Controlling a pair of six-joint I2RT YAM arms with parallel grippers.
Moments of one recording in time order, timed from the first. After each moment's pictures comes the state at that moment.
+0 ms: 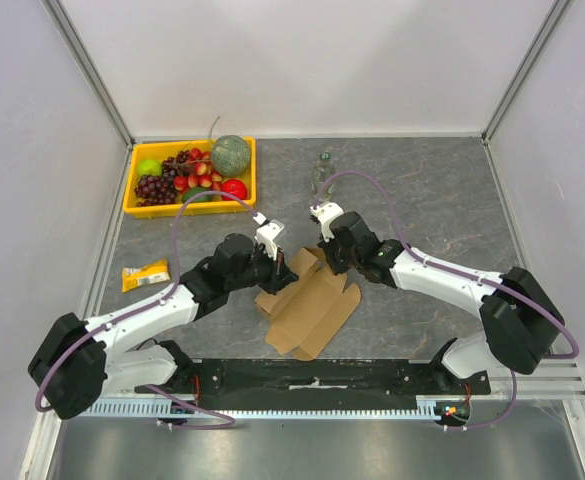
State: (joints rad) left arm -0.73 1.12 0.56 0.09 0.28 -0.32; right arm 0.78 1.45 0.87 -0.18 0.10 0.11
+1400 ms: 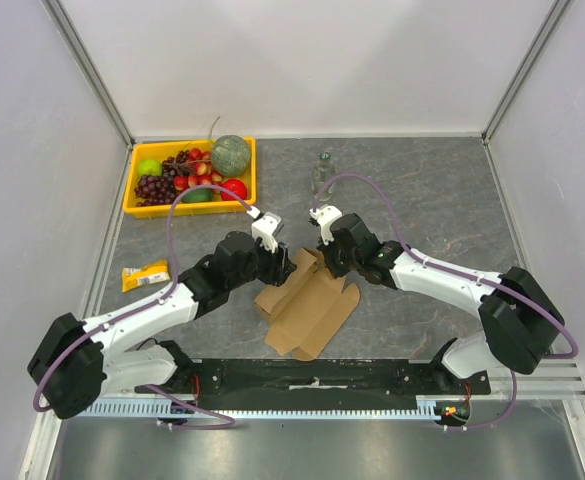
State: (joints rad) left arm -0.77 1.12 0.60 0.06 0.03 -0.25; right arm 0.78 1.45 0.86 -0.18 0.04 0.12
